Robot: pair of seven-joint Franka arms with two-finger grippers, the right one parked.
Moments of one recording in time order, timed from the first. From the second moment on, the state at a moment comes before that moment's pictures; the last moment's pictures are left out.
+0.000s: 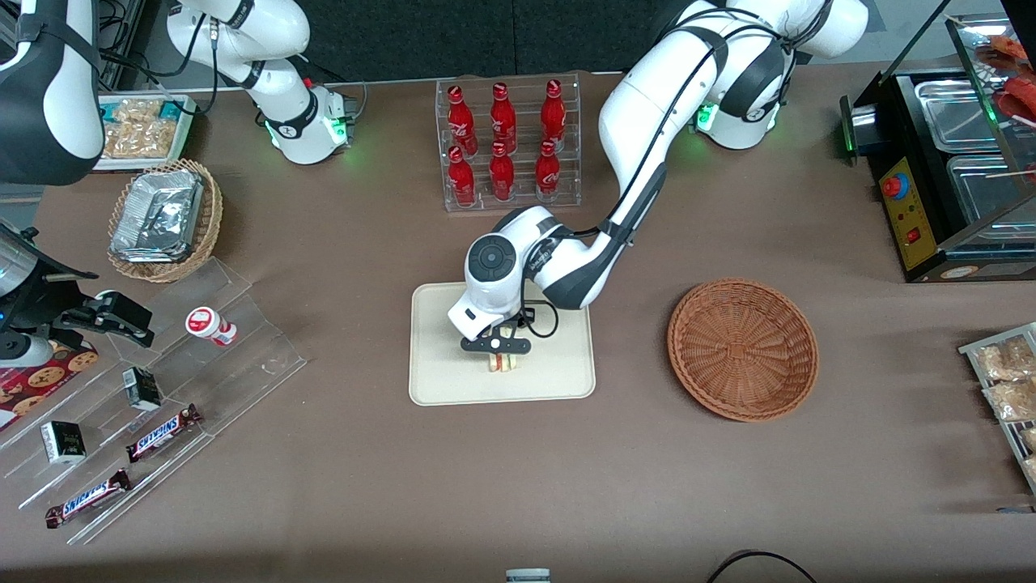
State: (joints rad) arm -0.75 0.98 -0.11 -1.12 0.04 2.11 -0.80
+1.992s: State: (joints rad) arm 0.08 0.08 -0.09 -1.73 -0.04 1.78 0.08
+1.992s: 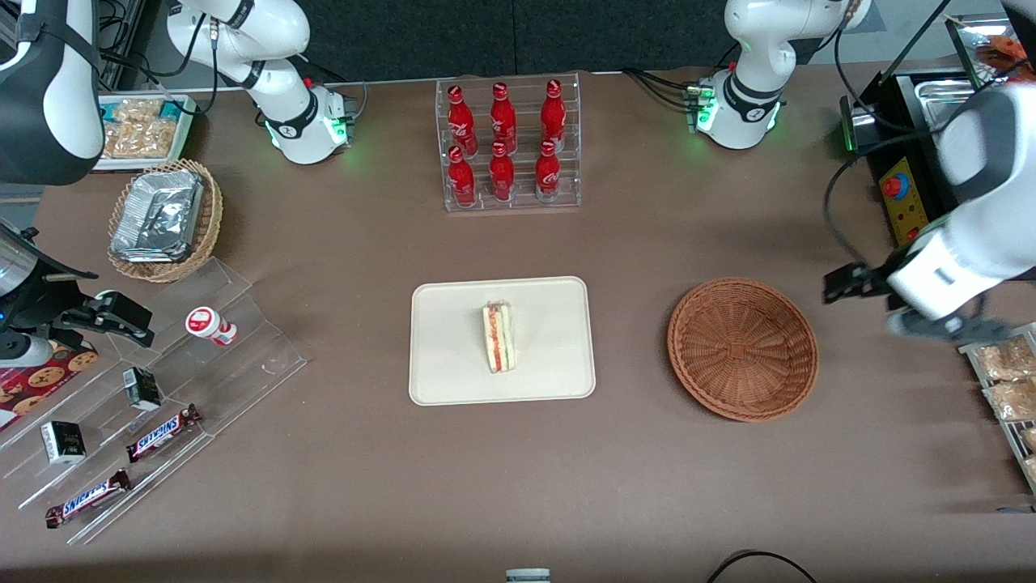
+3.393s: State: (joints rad) arm 0.08 -0.10 -0.14 -1.73 0.01 1.67 -0.04
